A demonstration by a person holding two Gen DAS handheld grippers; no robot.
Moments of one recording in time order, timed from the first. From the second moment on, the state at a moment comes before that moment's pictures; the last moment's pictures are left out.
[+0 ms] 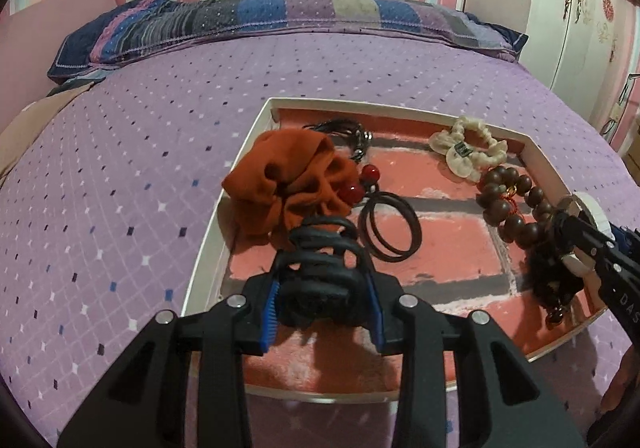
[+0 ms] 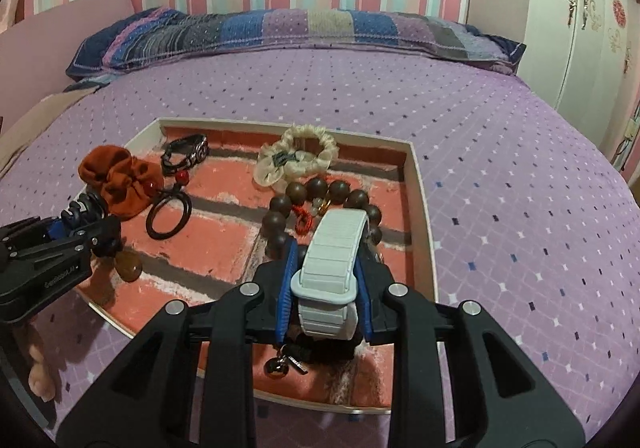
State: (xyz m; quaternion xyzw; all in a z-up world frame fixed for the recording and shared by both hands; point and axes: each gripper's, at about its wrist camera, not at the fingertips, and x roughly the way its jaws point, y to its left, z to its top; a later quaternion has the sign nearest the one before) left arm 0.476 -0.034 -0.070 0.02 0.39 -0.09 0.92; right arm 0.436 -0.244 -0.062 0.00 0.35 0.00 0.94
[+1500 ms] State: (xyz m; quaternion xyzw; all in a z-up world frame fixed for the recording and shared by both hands) left arm 0.165 0.023 0.066 0.01 0.29 -0.03 0.96; right arm 0.154 -0.221 0.051 0.01 0.29 -0.01 0.96
